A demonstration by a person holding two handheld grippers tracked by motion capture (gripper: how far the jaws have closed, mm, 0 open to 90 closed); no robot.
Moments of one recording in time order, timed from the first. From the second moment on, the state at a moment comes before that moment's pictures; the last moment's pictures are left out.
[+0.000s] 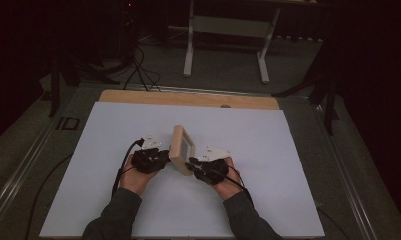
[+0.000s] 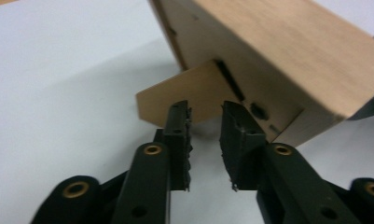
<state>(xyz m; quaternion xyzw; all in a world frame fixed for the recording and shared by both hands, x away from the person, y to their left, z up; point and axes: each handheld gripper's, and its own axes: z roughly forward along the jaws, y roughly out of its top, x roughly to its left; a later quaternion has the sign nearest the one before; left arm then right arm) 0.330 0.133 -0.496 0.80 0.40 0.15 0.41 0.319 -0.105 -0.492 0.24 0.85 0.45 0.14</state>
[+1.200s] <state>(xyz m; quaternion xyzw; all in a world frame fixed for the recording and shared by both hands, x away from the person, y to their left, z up) 0.318 0.156 -0.479 0.78 0.43 0.15 0.43 0.326 -0.133 -0.481 0.27 0.83 0.46 0.16</state>
